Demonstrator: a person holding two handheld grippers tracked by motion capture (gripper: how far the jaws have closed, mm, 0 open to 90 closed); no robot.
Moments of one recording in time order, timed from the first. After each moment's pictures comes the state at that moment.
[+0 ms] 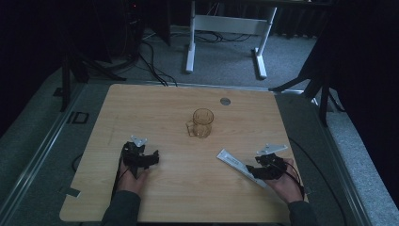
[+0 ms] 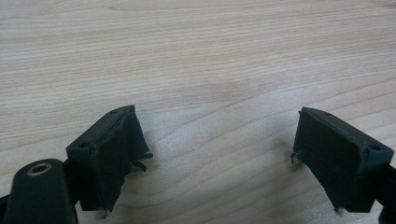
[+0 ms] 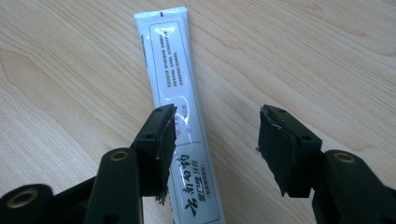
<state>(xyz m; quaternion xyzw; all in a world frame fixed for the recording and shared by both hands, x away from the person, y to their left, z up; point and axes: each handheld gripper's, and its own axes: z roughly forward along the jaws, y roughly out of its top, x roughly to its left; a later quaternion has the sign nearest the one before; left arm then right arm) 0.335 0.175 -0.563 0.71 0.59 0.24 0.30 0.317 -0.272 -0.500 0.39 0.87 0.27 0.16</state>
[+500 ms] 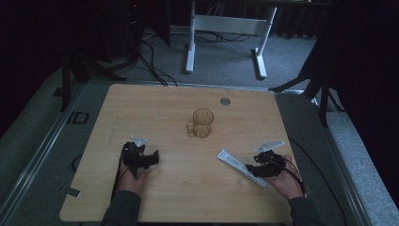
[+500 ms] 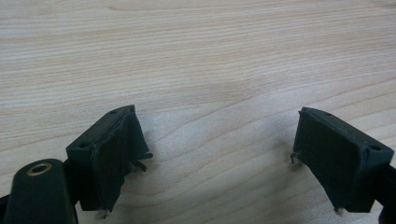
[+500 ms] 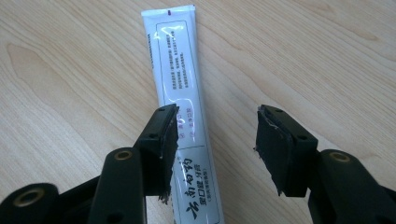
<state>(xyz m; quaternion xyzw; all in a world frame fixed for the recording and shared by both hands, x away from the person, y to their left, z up) 0.335 0.175 -0.563 0.71 0.59 0.24 0.30 0.325 -0.267 -0.494 0.37 0.88 0.26 0.14</state>
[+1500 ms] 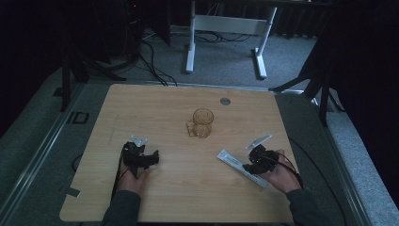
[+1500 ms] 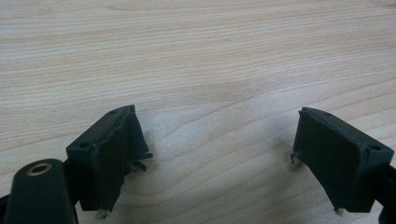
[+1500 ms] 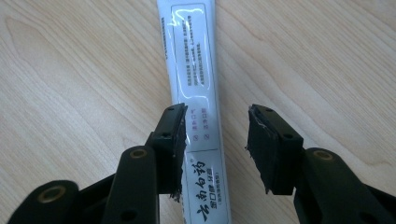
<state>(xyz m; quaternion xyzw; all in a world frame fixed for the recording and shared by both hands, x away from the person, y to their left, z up) 0.335 0.175 -0.563 0.71 0.59 0.24 0.30 0.338 -0.245 -0.487 0.35 0.91 0.18 0.11</state>
